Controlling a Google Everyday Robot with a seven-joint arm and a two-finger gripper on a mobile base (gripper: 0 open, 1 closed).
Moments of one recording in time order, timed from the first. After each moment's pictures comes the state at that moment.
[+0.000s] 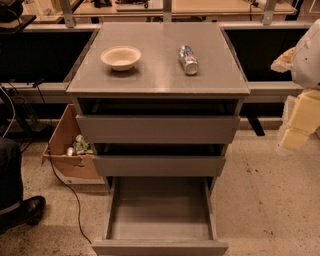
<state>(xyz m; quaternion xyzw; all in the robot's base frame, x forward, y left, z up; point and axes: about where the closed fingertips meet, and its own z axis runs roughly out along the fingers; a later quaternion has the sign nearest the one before) 0.438 -0.217 0.976 -0.60 0.78 -0.03 0.16</state>
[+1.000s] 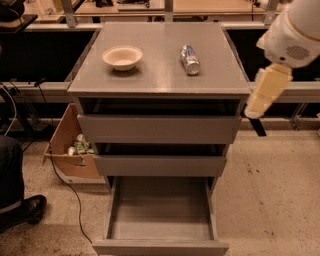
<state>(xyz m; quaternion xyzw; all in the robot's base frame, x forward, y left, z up) 0.527 -0.212 0.977 -0.57 0.79 -0.06 0.21</state>
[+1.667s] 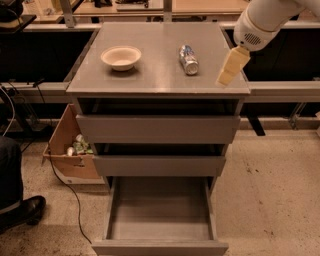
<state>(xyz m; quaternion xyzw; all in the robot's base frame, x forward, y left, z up) 0.666 -0.198 0.956 -0.52 0.81 -0.07 0.26</state>
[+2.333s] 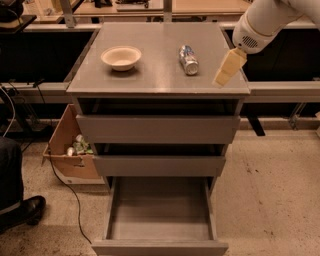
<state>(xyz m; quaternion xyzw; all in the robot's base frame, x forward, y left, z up) 0.678 -0.198 0.947 -0.50 0.82 -0.06 0.28</state>
